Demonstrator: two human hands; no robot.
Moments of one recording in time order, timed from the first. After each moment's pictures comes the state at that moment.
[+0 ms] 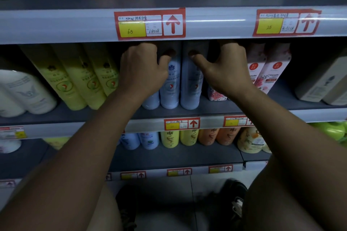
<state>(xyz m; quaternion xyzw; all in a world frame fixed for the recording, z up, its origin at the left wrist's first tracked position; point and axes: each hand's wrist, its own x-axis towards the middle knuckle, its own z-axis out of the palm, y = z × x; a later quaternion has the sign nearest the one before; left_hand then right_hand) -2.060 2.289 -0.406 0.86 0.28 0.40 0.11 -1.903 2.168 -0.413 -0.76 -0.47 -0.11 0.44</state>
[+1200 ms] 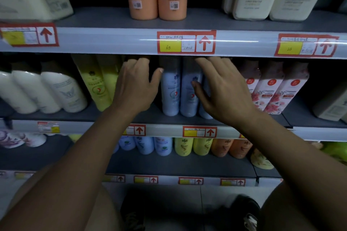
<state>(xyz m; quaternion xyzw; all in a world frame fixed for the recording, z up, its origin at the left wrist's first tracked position) -2.129 2.321 -0.417 0.85 0.33 0.42 0.06 -1.958 2.166 -0.411 -0.65 -0.65 -0.30 0.26</state>
